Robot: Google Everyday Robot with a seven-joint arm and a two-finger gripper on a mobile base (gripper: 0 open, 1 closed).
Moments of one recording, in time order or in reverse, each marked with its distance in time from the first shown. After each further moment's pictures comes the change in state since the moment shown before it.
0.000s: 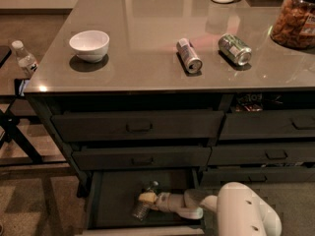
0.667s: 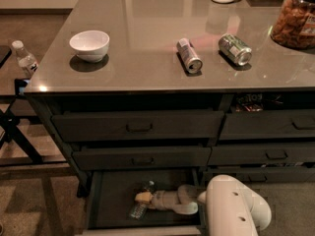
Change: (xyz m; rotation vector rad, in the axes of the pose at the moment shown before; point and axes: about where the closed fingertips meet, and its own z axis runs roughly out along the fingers) arm -0.001 -0.012 0.021 0.097 0.039 -0.014
